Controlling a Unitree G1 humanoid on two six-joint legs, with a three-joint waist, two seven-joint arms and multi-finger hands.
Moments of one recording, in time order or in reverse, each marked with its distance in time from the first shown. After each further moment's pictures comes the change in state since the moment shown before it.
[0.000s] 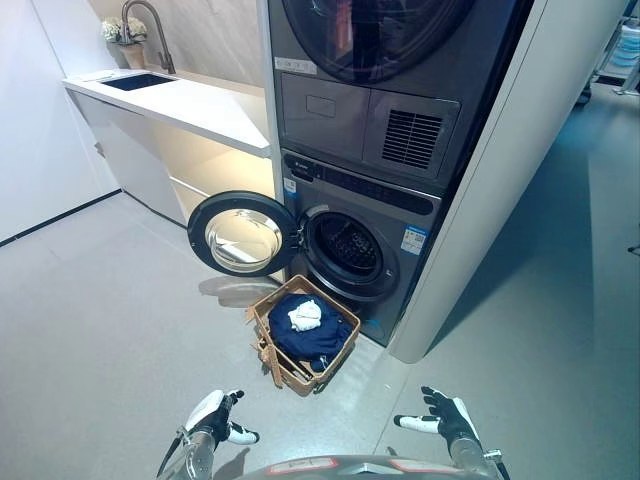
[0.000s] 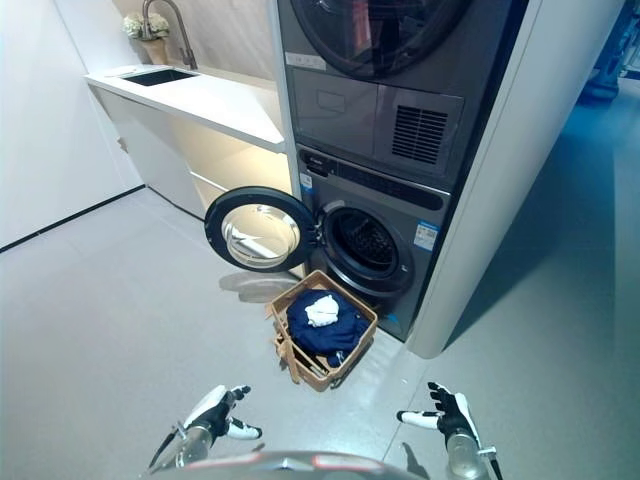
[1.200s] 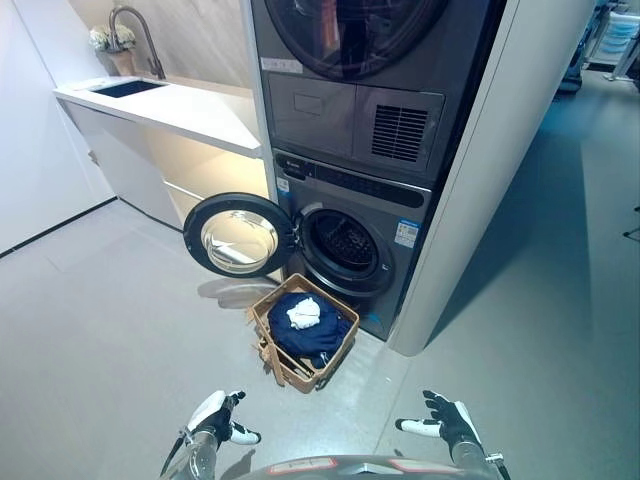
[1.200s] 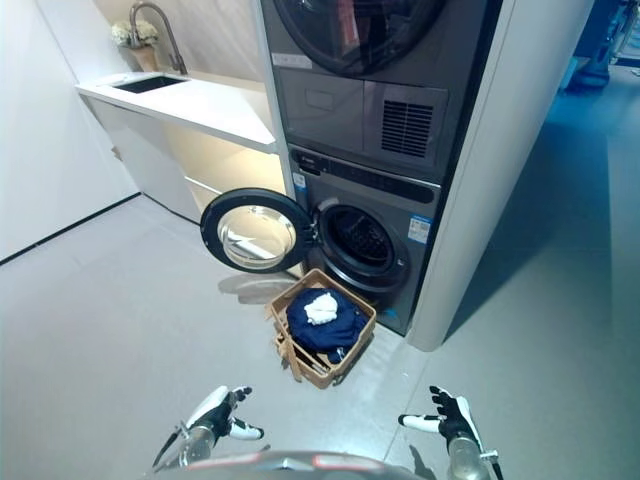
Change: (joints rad) left arm -0.026 -0.019 0.004 0.046 -0.004 0.020 0.002; right arm 0.009 -0.004 0.000 0.008 0.002 0.004 -0.001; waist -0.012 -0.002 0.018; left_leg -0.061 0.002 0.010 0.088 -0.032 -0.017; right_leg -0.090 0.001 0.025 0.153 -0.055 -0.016
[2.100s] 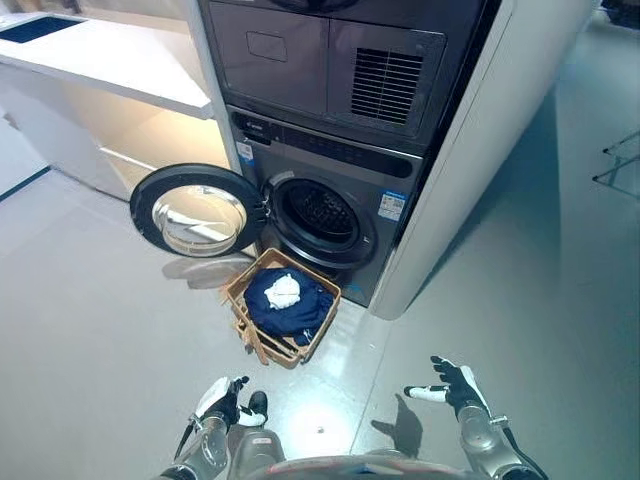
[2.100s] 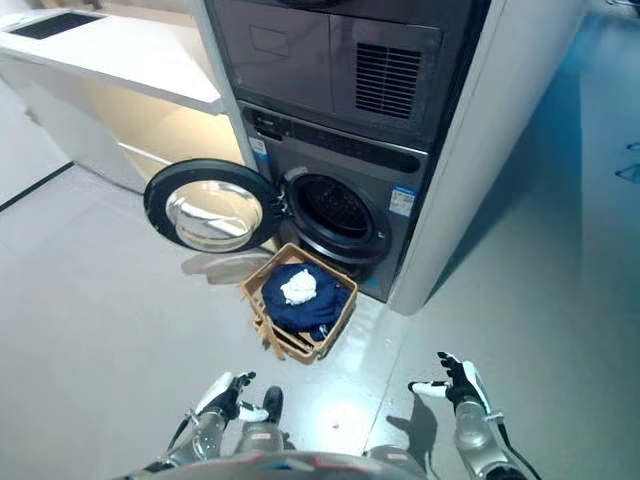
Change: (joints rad) left arm -0.088 -0.033 -0.037 0.047 -0.099 0.004 0.076; right arm -0.160 -0.045 0.089 0.022 0.006 0.004 -0.052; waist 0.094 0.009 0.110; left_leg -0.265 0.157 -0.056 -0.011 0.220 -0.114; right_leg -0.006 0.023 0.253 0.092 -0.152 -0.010
